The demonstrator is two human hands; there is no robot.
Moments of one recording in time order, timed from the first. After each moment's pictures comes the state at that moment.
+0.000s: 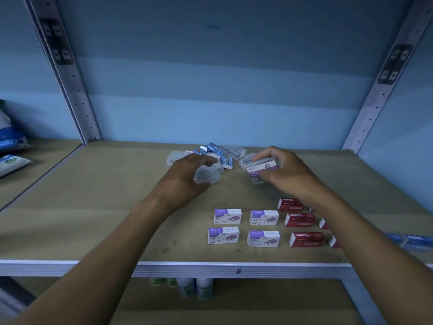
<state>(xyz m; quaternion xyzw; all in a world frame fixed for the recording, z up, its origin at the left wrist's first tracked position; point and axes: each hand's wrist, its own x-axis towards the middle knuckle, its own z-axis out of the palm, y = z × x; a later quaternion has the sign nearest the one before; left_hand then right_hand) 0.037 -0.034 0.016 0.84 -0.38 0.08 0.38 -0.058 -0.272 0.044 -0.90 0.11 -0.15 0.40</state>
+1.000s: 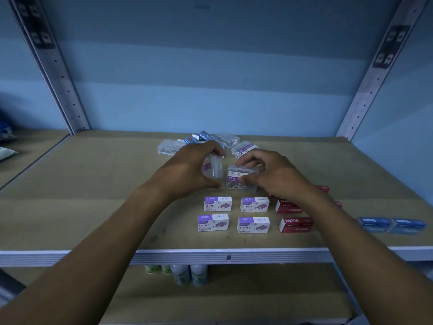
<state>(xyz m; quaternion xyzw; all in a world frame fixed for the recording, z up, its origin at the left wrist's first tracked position) 0.020 -0.057 0.032 0.83 -0.44 0.04 0.34 -0.066 -0.272 0.023 -0.91 0.07 -0.10 0.40</state>
